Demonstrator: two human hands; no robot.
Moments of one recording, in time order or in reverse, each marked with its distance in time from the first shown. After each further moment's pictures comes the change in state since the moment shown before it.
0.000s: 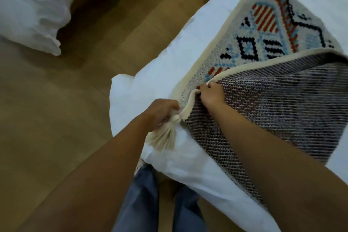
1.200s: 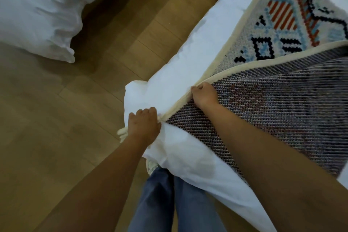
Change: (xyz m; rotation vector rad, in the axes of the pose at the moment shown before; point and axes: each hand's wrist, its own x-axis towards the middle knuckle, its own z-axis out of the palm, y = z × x) left_hand 0.013 -0.046 -0.067 1.379 0.386 0.344; right_hand 0.012 -0.027 0.050 -0.062 -0.090 -0.041
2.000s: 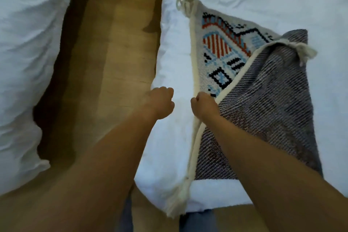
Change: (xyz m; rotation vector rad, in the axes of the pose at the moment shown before) left_hand 0.206 0.049 -0.222 0.017 -0.097 0.709; right_hand 0.042 -0.105 -0.073 -0.024 0.316 0.271
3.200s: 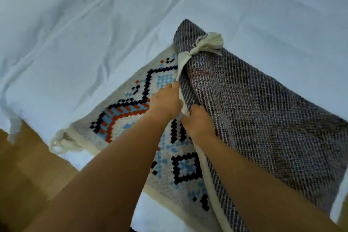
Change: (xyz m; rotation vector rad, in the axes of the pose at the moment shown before) left_hand 0.368 0.271 -0.017 0.516 -0.225 0.773; right_hand 0.222 0.102 -0.135 0.507 0.392 0.627
